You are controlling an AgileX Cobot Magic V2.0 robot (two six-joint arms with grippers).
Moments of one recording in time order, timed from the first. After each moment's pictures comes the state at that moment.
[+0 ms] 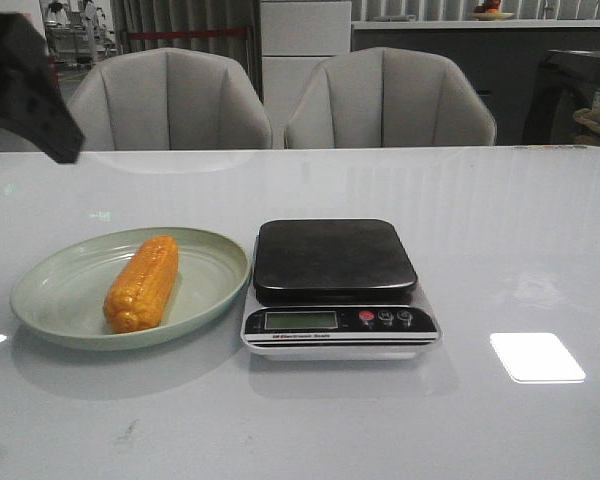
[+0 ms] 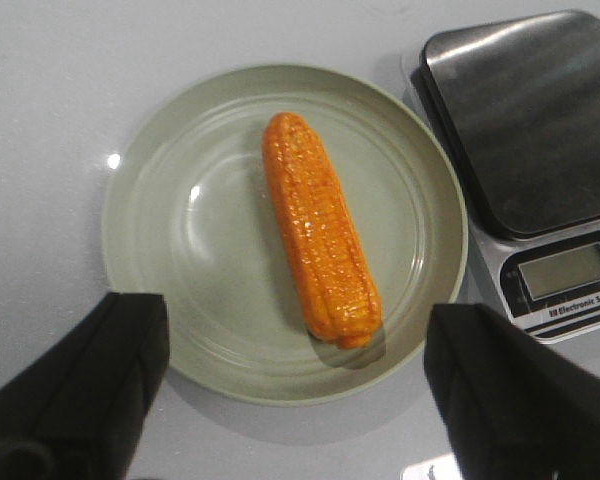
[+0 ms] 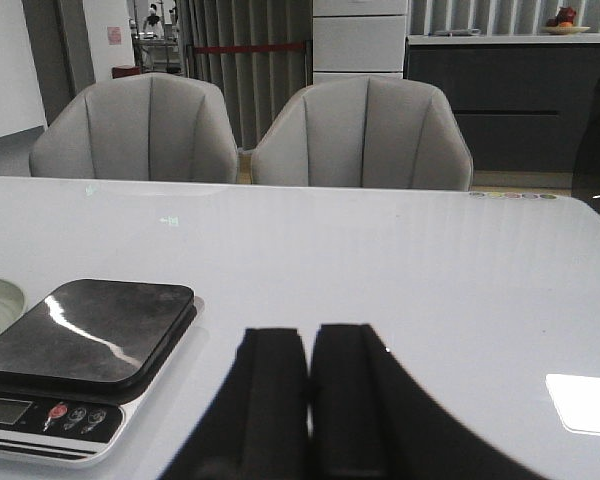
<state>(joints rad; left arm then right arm) -0.40 1.31 -0.85 -0.08 0.46 -0.09 0.15 -0.01 0.03 -0.07 0.02 0.13</state>
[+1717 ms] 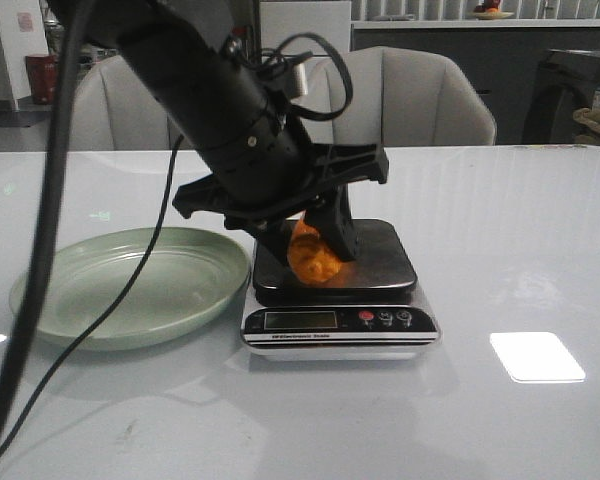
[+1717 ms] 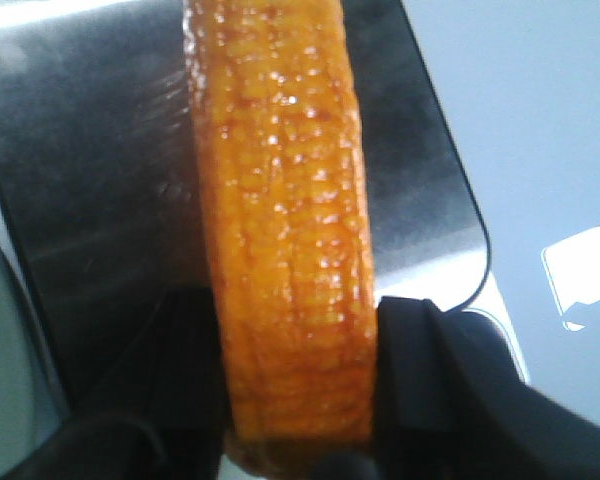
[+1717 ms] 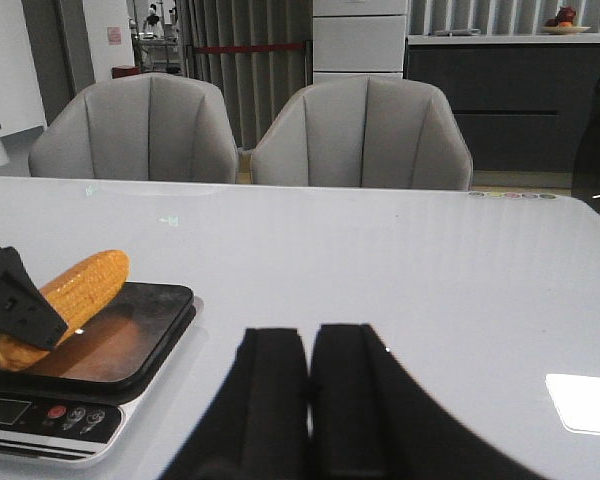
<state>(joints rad) -0.67 1.95 -1.33 -0.36 0.44 -0.12 0.15 -0.01 0.03 -0.07 0.02 0.13</state>
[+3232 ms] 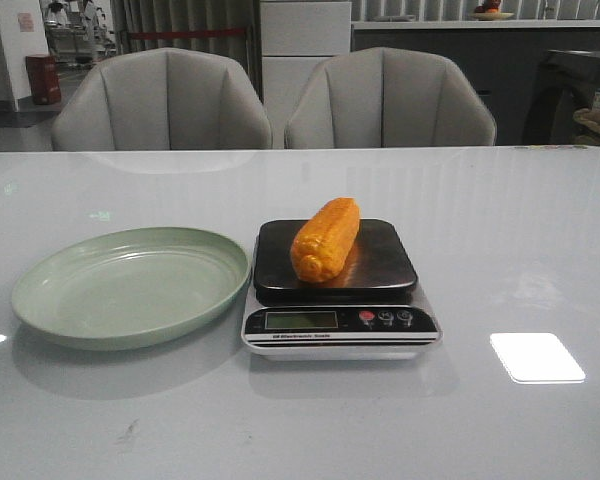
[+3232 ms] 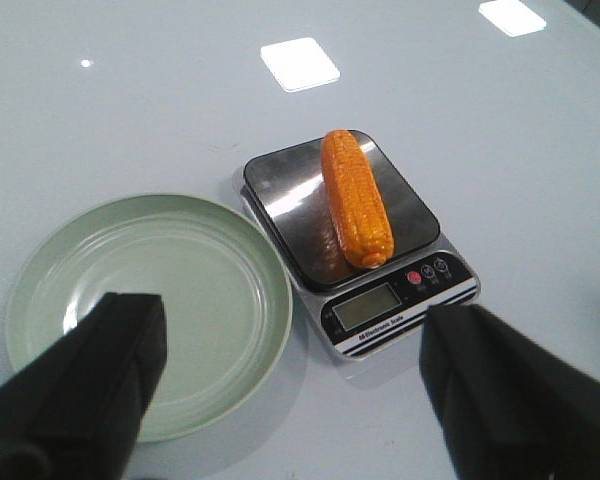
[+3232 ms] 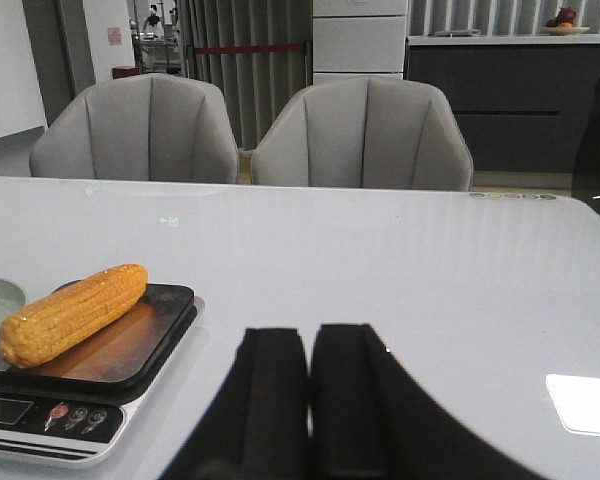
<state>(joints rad) -0.58 0.92 -0.80 -0.06 0.48 -0.12 0.15 -0.01 0.03 -0.07 0.02 0.13</state>
